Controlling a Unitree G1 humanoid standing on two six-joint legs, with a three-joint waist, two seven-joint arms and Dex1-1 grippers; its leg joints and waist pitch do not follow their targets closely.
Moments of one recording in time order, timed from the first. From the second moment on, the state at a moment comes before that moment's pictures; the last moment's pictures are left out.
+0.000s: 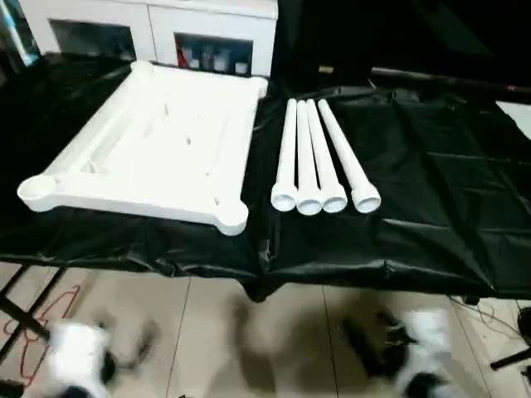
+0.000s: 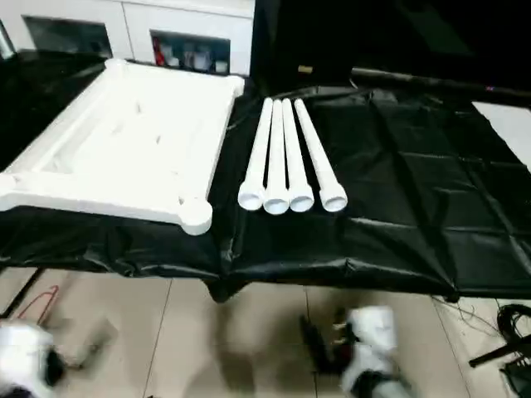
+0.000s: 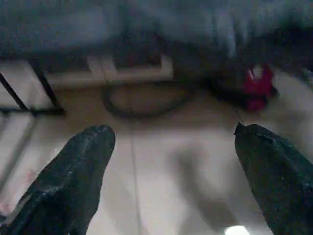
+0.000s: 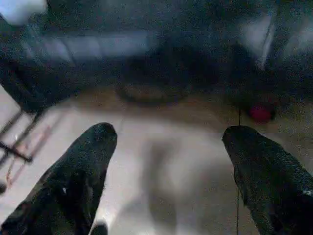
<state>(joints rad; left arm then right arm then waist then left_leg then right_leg) 0.50 0.34 0.19 -0.20 -0.22 0.01 -0.36 0.46 -0.20 -0.01 -0.36 0.34 0.37 0.31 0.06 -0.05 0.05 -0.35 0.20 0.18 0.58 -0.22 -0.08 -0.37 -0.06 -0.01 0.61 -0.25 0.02</state>
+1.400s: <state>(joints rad) -0.14 0.28 0.08 -0.14 -0.06 0.27 -0.13 -0.15 -0.04 -0.03 -0.02 0.30 0.31 0.18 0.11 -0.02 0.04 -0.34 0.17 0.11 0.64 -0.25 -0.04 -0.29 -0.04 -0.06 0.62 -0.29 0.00</state>
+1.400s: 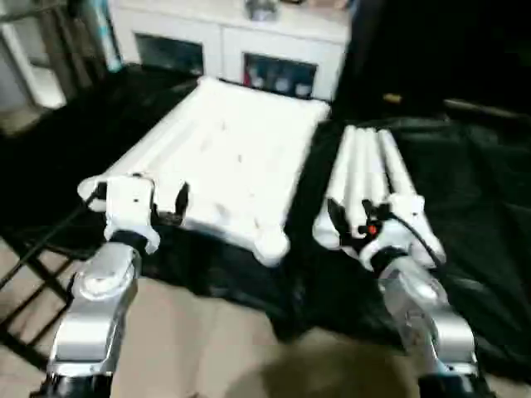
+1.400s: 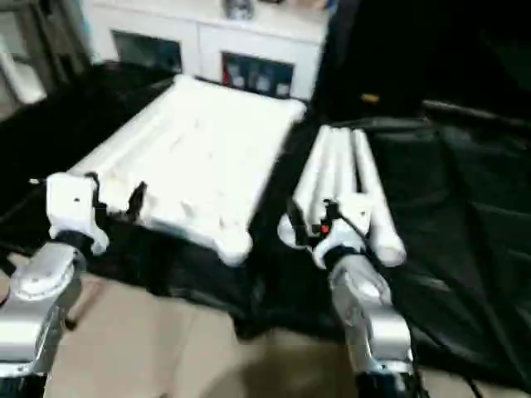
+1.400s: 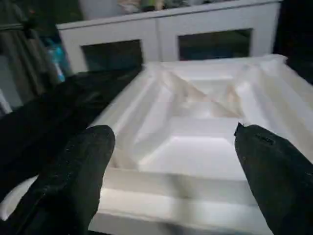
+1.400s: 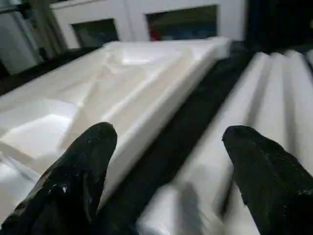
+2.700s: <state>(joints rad) -0.31 0.66 -0.19 0.11 -0.20 0.21 -1.09 -0.29 -0.53 0.18 -0.16 0.36 0.49 0.86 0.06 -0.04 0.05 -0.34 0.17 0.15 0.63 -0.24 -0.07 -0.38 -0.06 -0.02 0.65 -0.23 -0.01</state>
